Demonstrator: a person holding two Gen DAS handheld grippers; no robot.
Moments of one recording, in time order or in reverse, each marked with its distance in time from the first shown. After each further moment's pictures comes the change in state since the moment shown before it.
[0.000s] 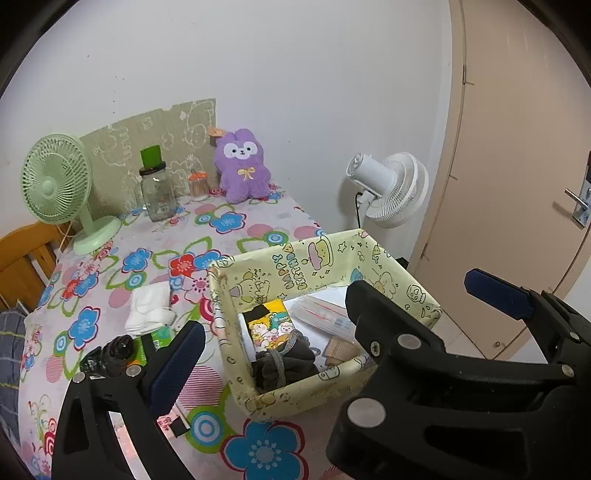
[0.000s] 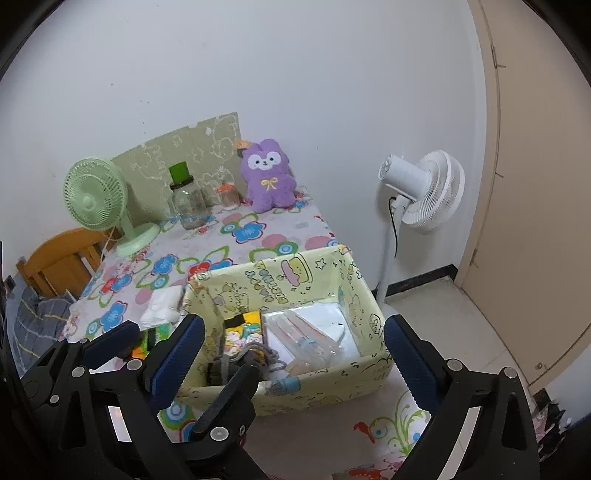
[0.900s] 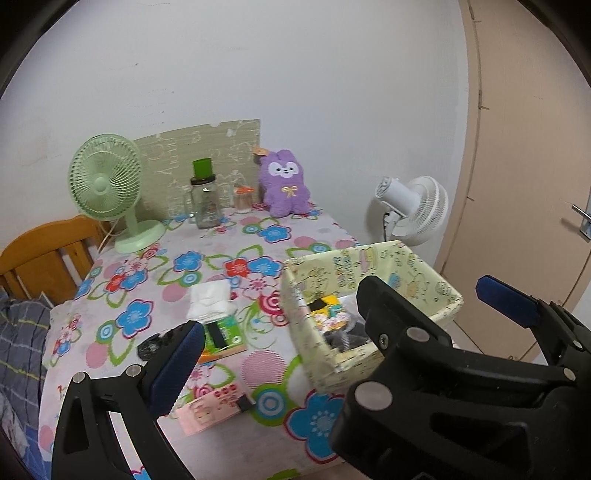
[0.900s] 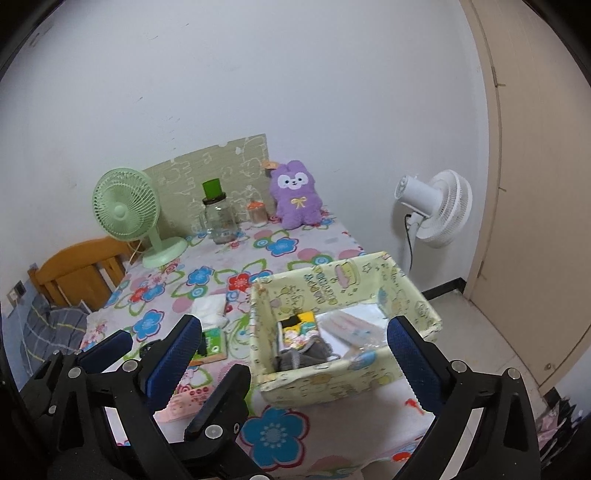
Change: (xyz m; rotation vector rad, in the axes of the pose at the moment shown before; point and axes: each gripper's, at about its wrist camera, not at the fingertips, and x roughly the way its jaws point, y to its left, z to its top) left arm -0.058 0.055 -0.029 -0.042 -0.085 0.079; right arm -0.039 0.067 -0.022 0.001 -0.087 0.022
